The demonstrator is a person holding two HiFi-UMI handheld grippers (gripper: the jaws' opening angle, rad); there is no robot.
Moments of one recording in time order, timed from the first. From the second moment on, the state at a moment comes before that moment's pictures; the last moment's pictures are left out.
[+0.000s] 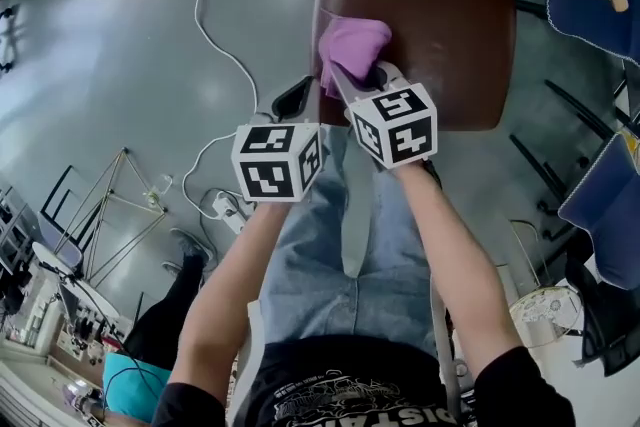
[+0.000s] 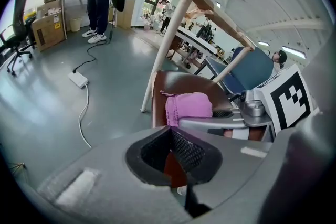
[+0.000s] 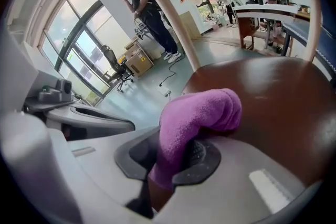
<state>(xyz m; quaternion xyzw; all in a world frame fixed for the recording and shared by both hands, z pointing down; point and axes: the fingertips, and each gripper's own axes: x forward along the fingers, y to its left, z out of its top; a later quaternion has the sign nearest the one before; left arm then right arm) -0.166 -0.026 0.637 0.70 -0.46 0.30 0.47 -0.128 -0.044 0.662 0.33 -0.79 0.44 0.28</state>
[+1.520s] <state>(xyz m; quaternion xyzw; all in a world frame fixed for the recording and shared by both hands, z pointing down) 0.047 0.005 0.626 0.72 -0.43 0.30 0.46 0.189 -0.021 0.669 0.43 -0.73 0.43 0.30</state>
